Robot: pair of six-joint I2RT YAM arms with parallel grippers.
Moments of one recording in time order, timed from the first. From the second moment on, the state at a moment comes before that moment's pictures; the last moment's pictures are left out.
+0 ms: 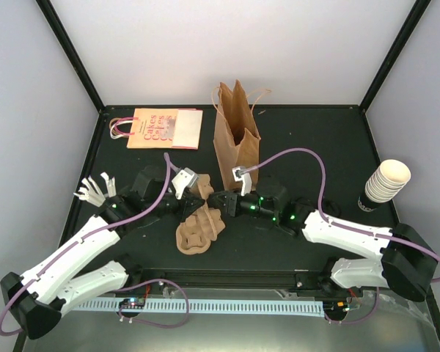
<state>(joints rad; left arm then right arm) -0.67 0.88 0.82 -0.60 0.34 -0.24 0.95 1.23 0.66 0.30 -0.25 0.82</state>
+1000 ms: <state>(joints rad) -0.67 0.97 0.82 -0.65 0.32 -0.25 0.95 1.42 0.67 0.18 -0.24 0.76</state>
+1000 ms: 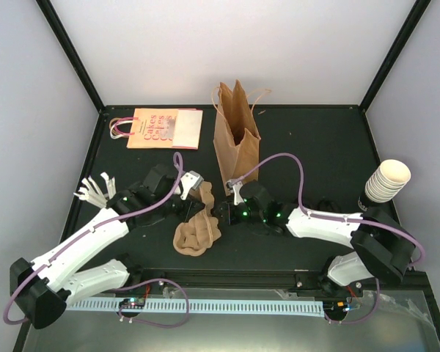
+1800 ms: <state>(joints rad) -0.67 0.99 0.82 -0.66 0.29 -0.33 0.95 1.50 0.68 0.20 -0.32 0.76</state>
